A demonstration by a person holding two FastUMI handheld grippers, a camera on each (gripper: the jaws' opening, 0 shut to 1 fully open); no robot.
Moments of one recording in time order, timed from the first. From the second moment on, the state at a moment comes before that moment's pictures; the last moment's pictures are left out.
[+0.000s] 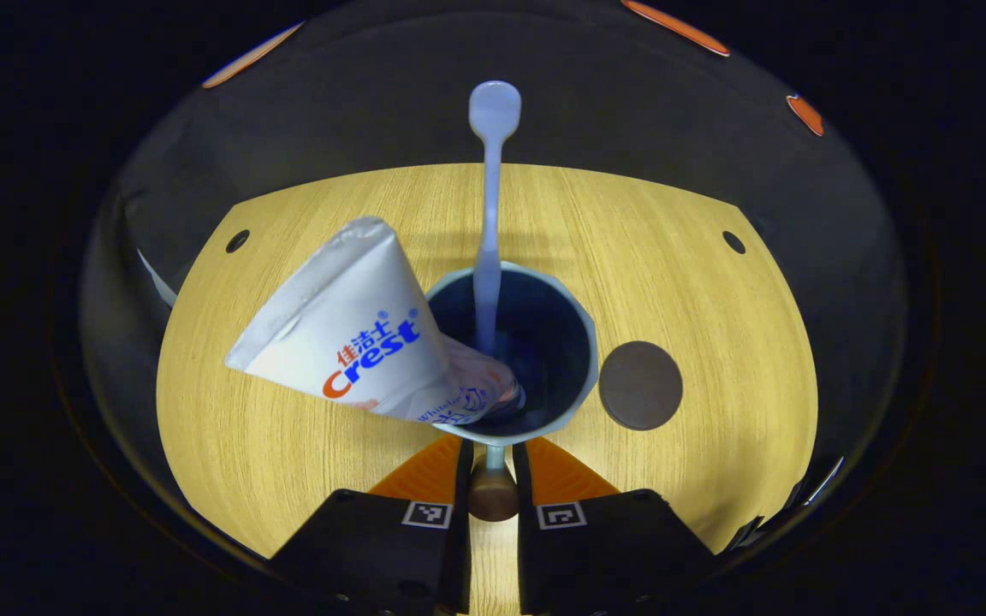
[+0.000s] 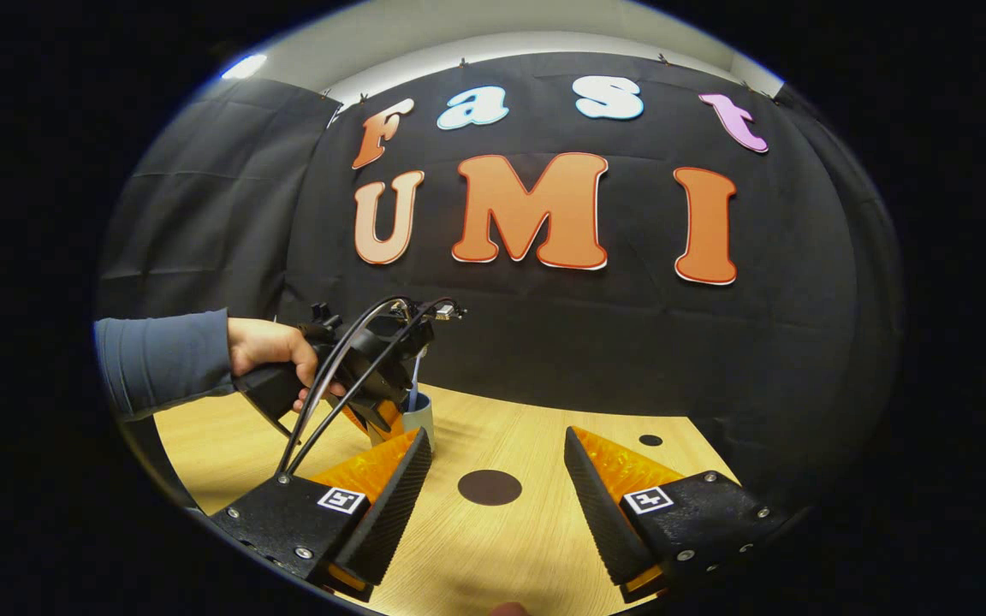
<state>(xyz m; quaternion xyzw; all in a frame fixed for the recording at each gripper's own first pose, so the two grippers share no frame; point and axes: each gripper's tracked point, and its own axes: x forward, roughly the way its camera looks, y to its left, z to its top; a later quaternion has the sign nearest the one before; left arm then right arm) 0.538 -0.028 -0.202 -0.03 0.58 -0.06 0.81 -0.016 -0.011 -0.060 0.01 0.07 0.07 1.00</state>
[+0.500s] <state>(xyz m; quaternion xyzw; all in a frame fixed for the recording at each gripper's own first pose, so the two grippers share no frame) 0.686 -0.086 -0.104 -0.01 0.58 -0.11 0.81 -0.036 -0.045 -0.059 0.01 0.06 0.03 1.00</state>
